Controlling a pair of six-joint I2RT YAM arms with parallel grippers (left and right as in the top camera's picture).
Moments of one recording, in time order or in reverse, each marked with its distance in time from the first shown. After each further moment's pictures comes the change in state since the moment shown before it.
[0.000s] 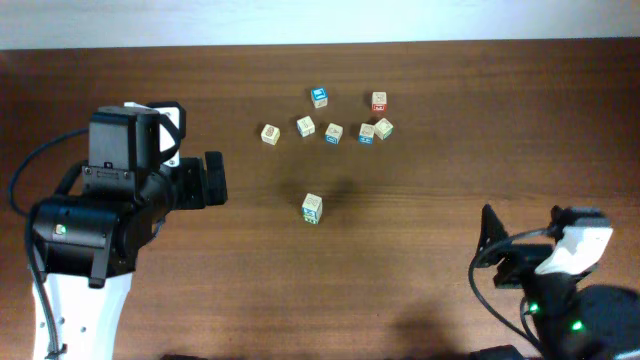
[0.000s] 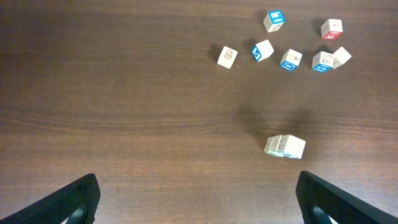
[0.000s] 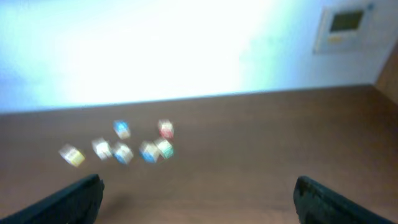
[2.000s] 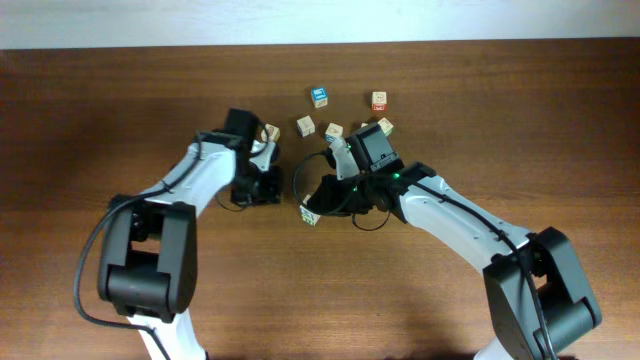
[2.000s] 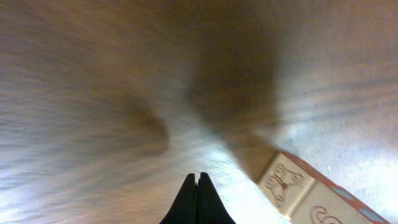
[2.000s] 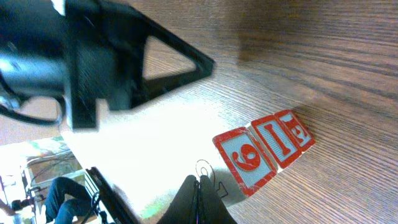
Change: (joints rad) left arm -0.057 0.761 -0.245 0.444 0.393 -0.019; right arm 0.358 1.422 0.340 0.299 -0.743 0.417
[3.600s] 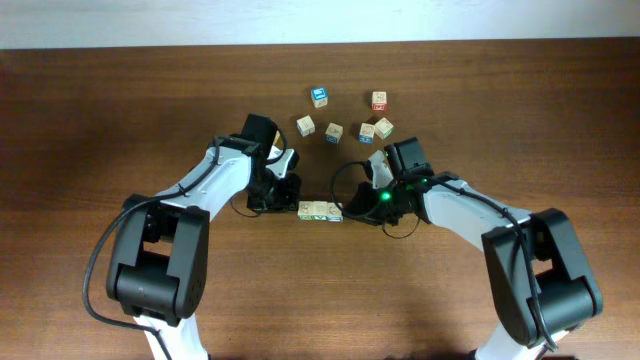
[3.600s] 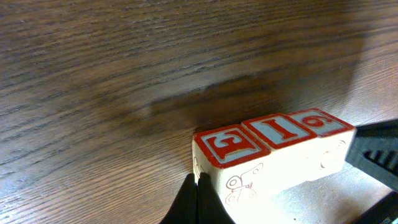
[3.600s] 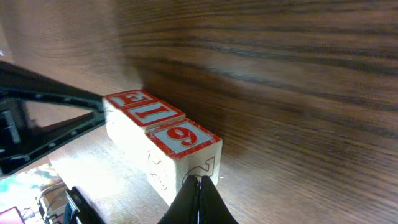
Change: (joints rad) left arm -0.094 -0.001 -0.023 0.006 0.081 0.002; right arm -0.172 0.058 -0.166 0.091 -0.046 -0.018
